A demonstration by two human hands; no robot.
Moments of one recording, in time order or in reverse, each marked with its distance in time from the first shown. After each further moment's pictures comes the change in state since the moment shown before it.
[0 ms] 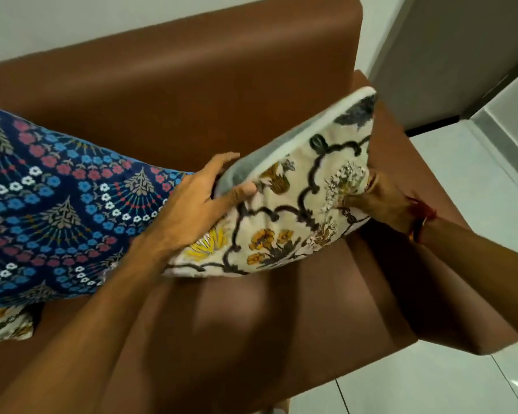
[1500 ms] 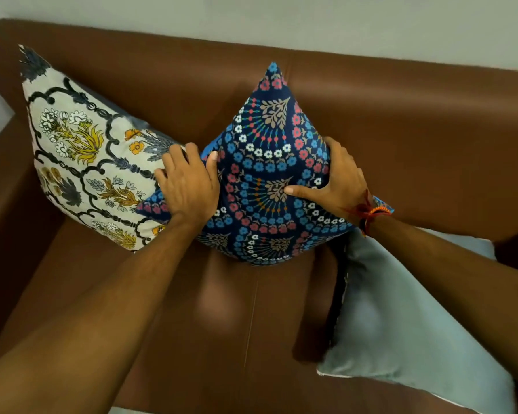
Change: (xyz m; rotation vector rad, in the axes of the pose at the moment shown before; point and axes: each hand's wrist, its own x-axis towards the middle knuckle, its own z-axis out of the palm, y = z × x) left_hand -0.126 -0.274 -0.172 0.688 0.863 -0.656; right_hand 0.094 -0.216 0.358 -0.563 -0.094 -0.480
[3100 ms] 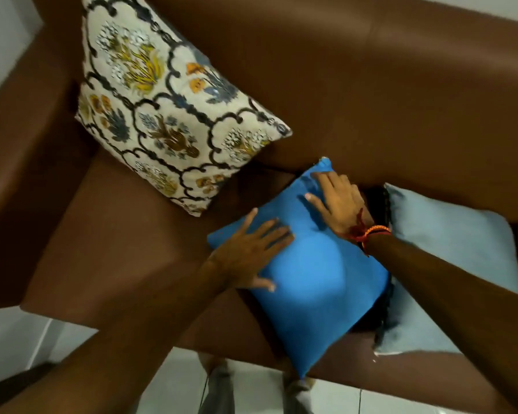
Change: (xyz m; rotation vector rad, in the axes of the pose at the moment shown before) left_hand -0.170 -0.096 0.033 -0.003 -0.566 1.040; right_hand -0.074 -0.032 0.098 -0.431 -0.279 -0.101
